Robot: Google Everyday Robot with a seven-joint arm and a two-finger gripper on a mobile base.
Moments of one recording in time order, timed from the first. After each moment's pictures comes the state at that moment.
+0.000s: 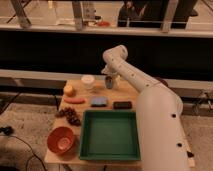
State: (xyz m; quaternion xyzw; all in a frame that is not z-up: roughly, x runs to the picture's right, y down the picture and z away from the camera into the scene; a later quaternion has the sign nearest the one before) arm 0.043 -0.075 0.951 -0.16 -0.11 -0.37 0.91
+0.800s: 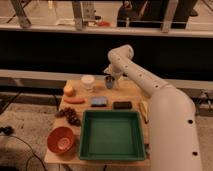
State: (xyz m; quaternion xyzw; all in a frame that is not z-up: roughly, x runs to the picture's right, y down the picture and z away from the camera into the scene) arm 0.062 -0.072 0.921 -0.15 -0.12 -0.34 0.92
